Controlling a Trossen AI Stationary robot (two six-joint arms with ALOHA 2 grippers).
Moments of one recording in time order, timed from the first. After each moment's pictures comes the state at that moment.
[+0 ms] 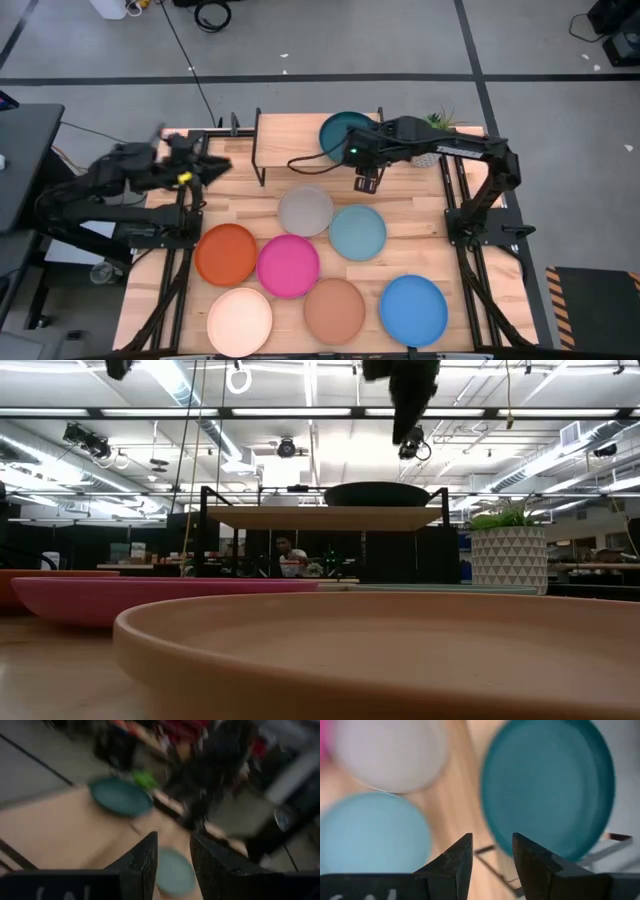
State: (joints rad) left arm 0.09 0.59 0.95 -0.55 -0.23 -0.49; right arm -0.15 1.68 1.81 -1.33 0.29 0.01
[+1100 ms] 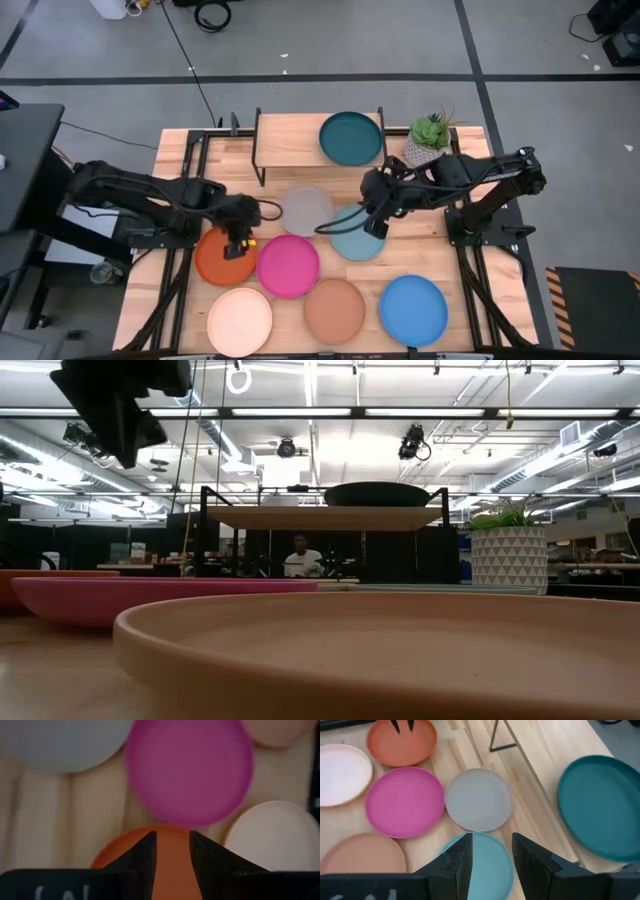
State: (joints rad) left arm -0.15 1.16 0.95 -0.92 0.08 -0.30; right arm 0.28 1.54 1.81 -1.25 0.45 0.48
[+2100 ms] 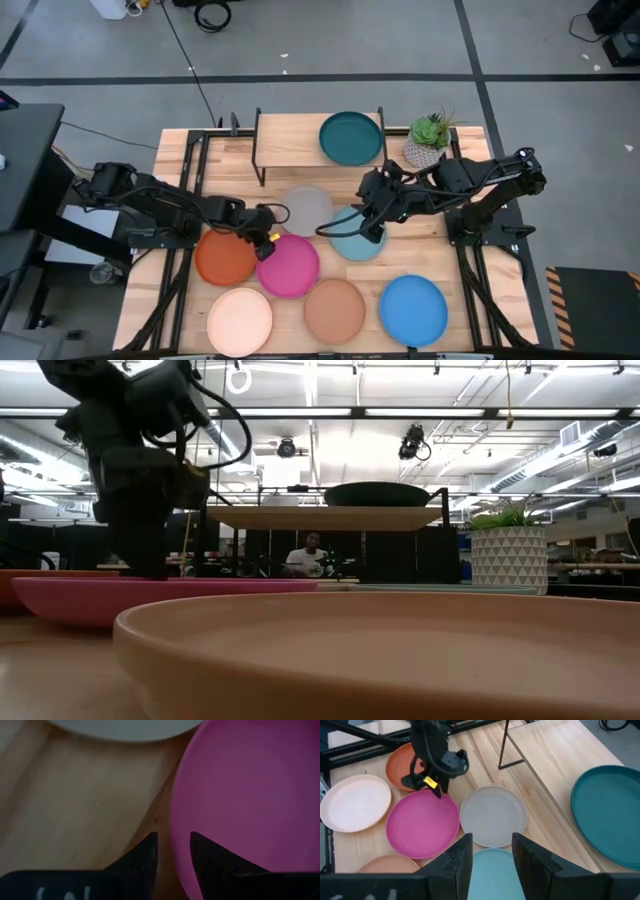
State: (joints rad) left arm -0.11 1.39 0.58 -0.26 0.05 -0.73; right arm 0.31 1.54 1.81 -1.16 0.49 0.55
